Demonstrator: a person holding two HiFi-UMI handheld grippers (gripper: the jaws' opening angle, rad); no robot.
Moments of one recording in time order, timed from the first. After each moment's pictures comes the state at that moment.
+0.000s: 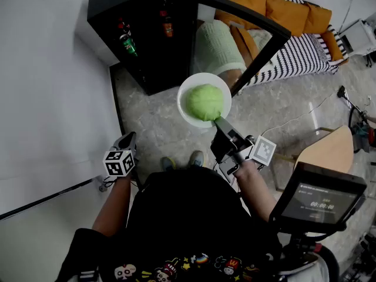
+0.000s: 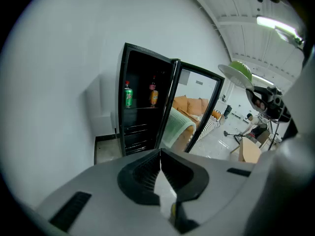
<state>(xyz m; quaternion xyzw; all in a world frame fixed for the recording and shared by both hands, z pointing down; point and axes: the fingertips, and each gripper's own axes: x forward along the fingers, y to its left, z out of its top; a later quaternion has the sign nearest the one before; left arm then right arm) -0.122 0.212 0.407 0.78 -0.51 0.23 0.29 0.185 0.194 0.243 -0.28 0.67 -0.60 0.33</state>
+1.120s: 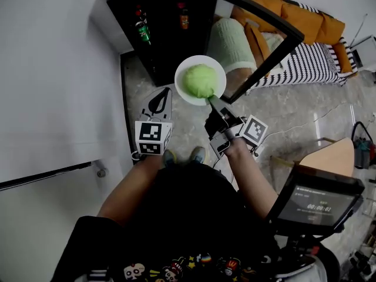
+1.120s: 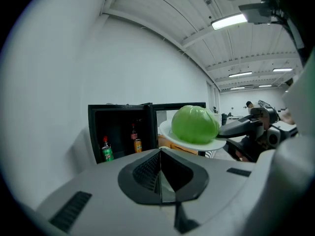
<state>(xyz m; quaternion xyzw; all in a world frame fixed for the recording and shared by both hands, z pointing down) 0.007 0.143 0.262 0.83 -0.53 0.14 0.06 0.145 0.159 0.269 -0.28 0.68 -0.59 0.32</state>
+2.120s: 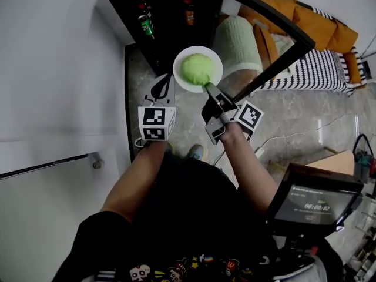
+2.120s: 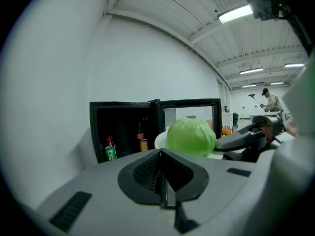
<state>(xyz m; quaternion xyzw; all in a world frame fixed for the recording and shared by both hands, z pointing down) 0.024 0.094 0.271 0.80 -0.58 0.14 0.07 0.150 0.100 0.305 -0.28 0.68 -0.62 0.28</state>
